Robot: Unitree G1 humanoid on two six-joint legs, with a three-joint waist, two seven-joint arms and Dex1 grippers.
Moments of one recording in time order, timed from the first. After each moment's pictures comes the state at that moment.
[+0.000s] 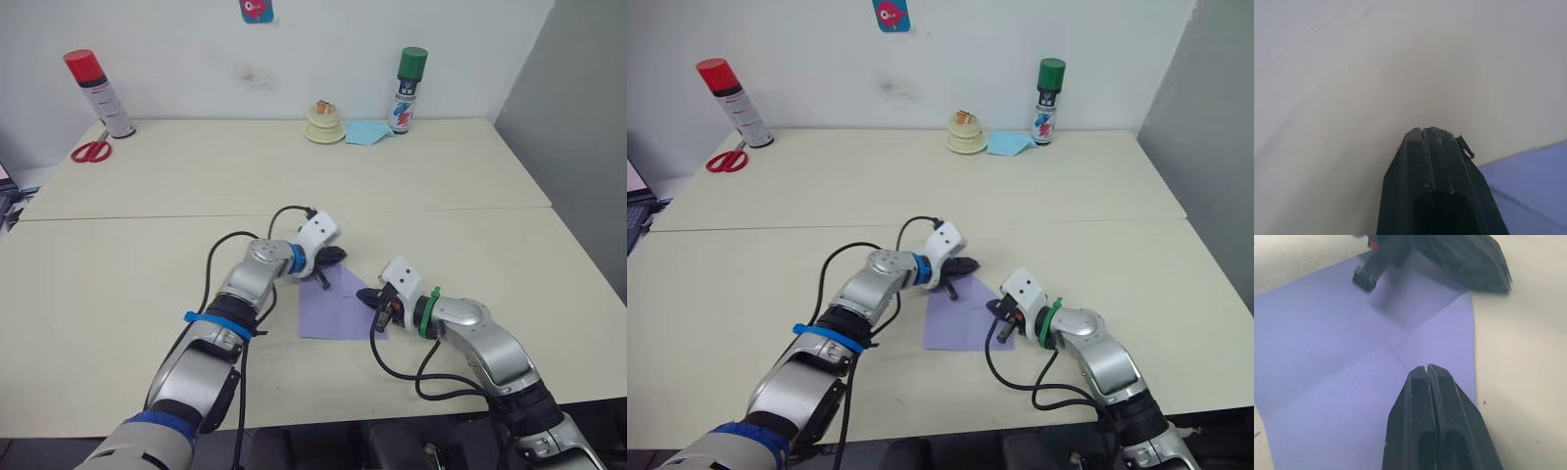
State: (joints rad) left arm -0.81 0.30 -0.25 0.67 -0.03 0.28 -0.77; right arm -0.28 -0.38 0.27 -0.16 0.14 0.58 0.67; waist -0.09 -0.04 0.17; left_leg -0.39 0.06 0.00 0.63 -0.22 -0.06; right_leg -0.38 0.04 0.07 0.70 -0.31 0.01
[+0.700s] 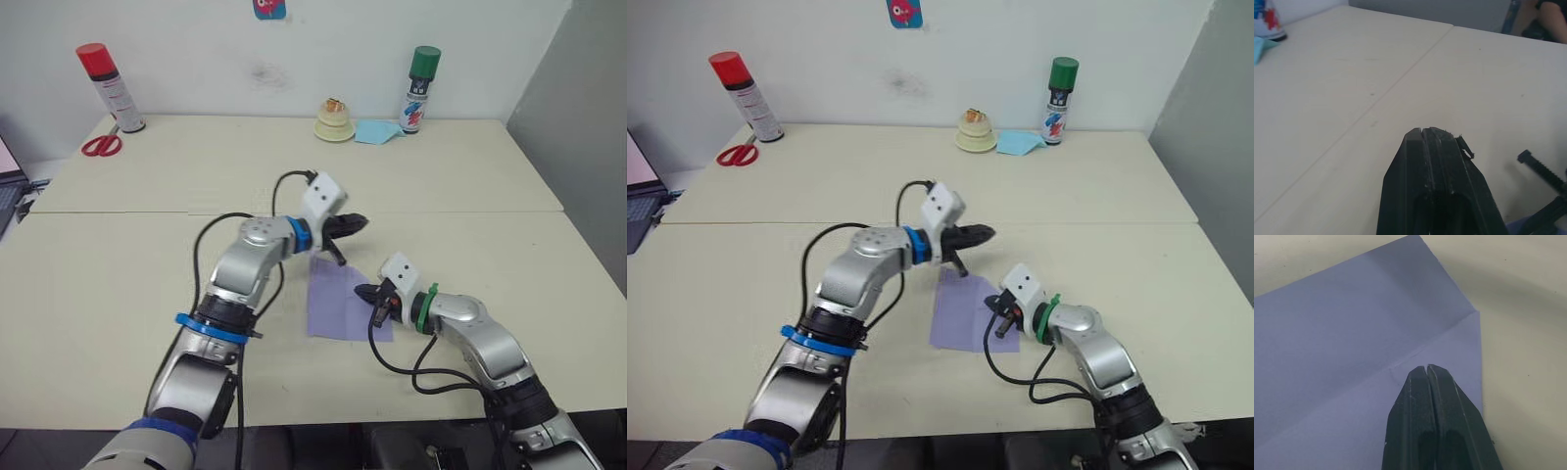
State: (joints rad) left arm -0.75 0.23 -0.20 0.18 -0.17 0.53 -0.77; right arm -0.31 -0.36 0.27 -0.11 0.14 0.55 0.67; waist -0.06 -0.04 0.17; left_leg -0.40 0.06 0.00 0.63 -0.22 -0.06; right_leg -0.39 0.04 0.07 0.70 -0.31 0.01
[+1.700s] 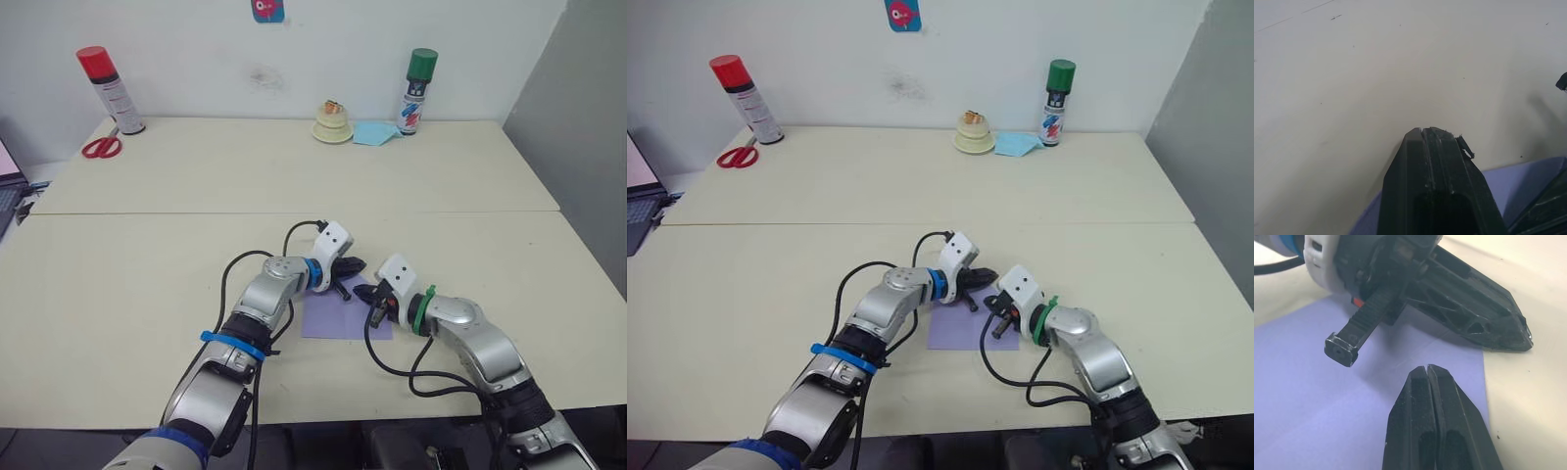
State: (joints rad) left arm -0.69 0.18 -0.26 0.52 -0.12 0.37 -0.73; right arm -0.29 -0.31 0.26 -0.12 0.14 0.56 0.62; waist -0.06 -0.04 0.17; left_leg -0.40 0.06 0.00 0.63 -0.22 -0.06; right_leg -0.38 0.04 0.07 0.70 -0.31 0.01
